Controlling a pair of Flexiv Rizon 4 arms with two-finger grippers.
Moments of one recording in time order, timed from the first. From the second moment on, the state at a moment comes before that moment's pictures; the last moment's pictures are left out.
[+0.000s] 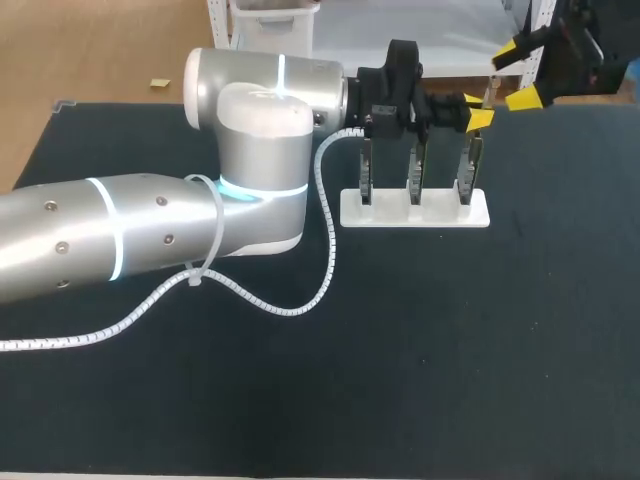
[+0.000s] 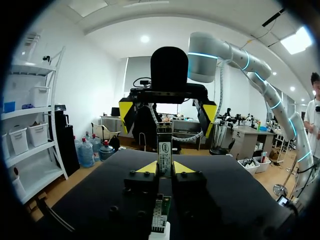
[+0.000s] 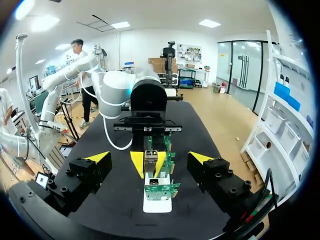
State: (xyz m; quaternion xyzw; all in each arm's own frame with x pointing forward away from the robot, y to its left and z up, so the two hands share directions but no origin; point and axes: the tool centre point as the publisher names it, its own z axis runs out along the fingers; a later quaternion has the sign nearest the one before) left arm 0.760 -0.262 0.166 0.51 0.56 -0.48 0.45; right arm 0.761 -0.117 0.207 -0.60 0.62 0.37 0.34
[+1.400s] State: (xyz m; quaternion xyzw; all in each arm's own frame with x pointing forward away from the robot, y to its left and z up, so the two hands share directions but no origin) left arm 0.758 -0.263 0.166 0.51 0.56 -0.48 0.45; right arm 0.757 -0.104 0.206 -0.61 0.62 0.37 0.33
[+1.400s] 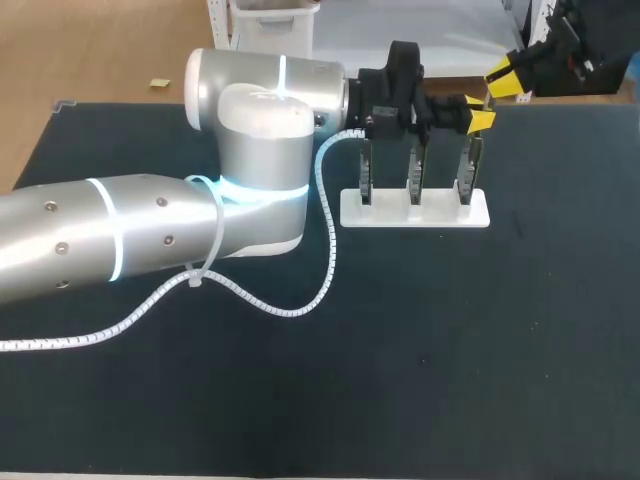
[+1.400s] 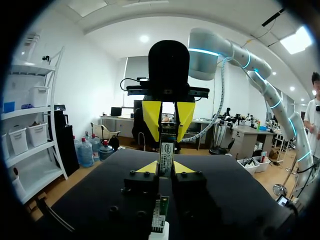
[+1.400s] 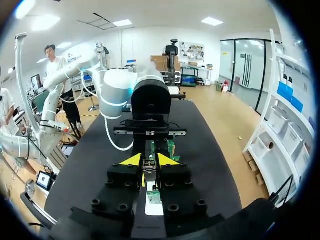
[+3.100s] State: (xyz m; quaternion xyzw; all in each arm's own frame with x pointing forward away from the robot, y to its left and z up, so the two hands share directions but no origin) left arm 0.757 -0.233 0.142 0.62 0.60 -0.36 0.35; right arm 0.762 -0.109 0.205 -0.61 0.63 0.36 0.34
